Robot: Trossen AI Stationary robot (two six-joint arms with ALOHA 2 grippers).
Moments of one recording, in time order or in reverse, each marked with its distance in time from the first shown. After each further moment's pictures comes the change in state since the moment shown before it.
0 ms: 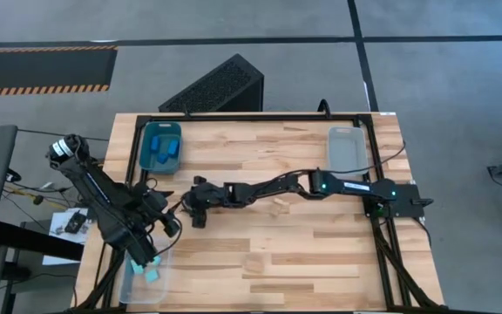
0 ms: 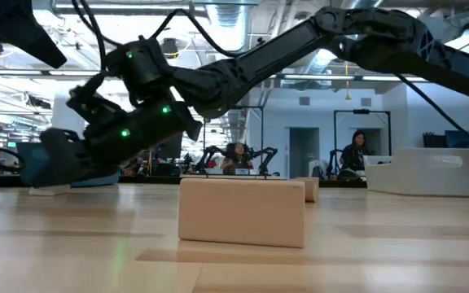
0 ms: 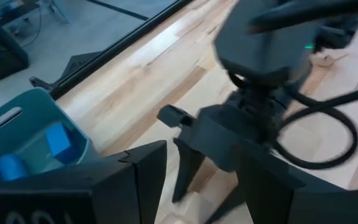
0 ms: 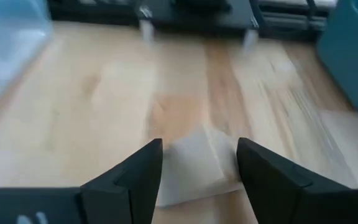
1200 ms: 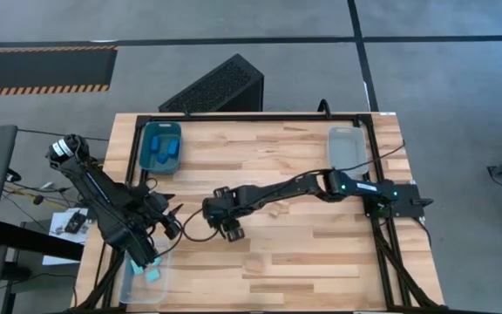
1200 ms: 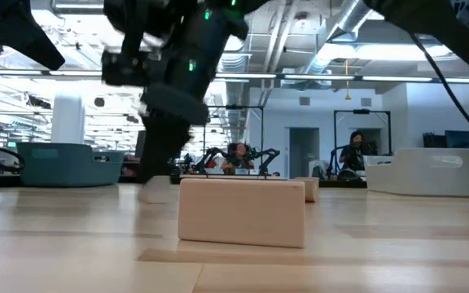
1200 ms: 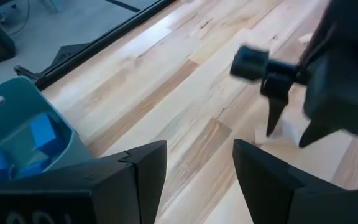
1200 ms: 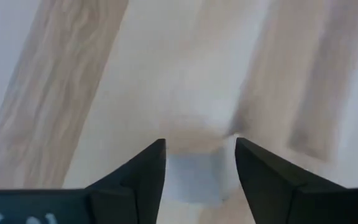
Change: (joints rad) left arm 0.002 0.000 -0.001 0.057 0.018 0.008; right arm 0.105 -0.251 -0.009 -0.941 0.031 -0.180
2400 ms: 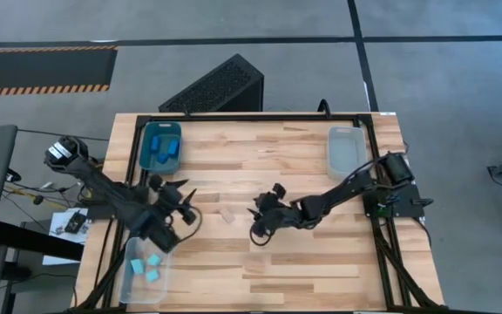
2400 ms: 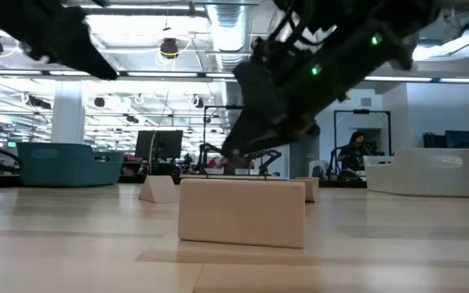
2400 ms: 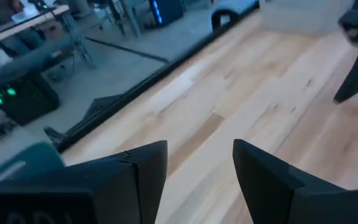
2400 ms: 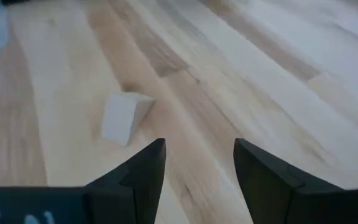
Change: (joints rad) left arm 0.245 0.000 -0.119 0.355 -0.243 0.398; right arm 0.152 -0.614 -1.223 1.041 0.547 0.768
